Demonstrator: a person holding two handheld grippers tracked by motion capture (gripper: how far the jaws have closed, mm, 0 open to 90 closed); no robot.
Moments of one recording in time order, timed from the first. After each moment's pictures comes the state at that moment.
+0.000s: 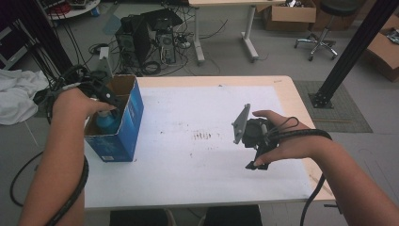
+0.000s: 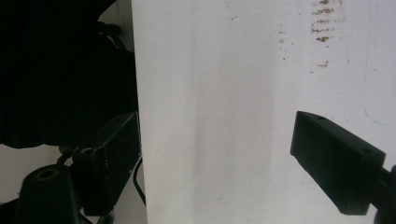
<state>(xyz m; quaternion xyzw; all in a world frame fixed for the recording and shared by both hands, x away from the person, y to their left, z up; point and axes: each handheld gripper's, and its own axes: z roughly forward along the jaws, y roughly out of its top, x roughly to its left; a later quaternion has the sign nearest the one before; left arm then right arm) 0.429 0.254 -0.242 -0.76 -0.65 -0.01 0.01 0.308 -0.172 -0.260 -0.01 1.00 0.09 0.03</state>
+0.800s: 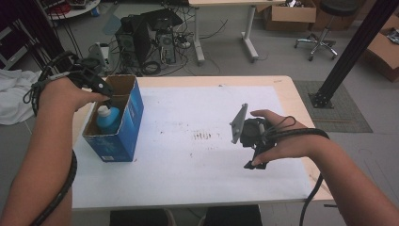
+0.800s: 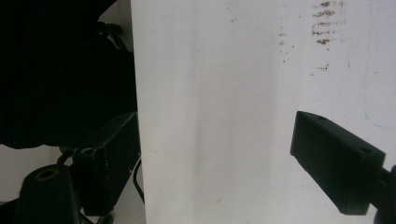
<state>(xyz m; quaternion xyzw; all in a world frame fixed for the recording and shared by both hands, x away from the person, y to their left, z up) 0.425 0.258 -0.208 -0.77 -0.63 -0.05 0.00 0.310 -0.168 -0.261 -0.01 1.00 0.09 0.03</state>
